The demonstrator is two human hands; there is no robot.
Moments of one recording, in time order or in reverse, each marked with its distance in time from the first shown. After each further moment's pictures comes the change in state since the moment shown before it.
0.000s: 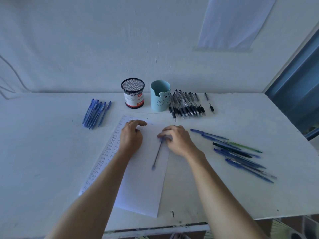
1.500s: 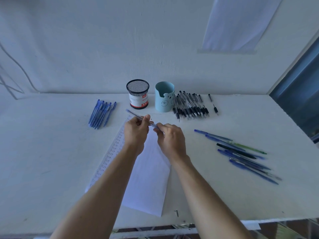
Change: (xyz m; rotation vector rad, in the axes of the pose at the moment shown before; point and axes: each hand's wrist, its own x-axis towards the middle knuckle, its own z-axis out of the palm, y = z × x) left_hand -0.002 0.042 -0.012 -0.674 0.074 -0.385; right_hand 0.002 -0.049 0.026 0.010 0.499 -0.073
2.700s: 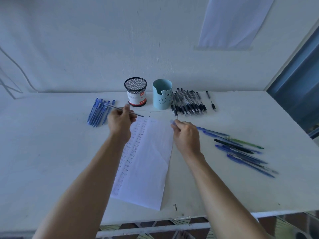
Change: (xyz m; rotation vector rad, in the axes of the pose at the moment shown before) left_hand 0.030 0.018 -0.024 -0.240 0.181 -0.055; right_hand -0.009 0.042 -0.027 -0.033 0.098 0.058
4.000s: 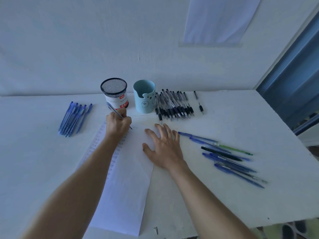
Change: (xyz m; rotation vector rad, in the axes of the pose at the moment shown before) left_hand 0.033 -0.038 0.046 0.773 -0.229 0.397; right_hand 0.002 0.015 0.015 -0.270 -0.543 -0.031
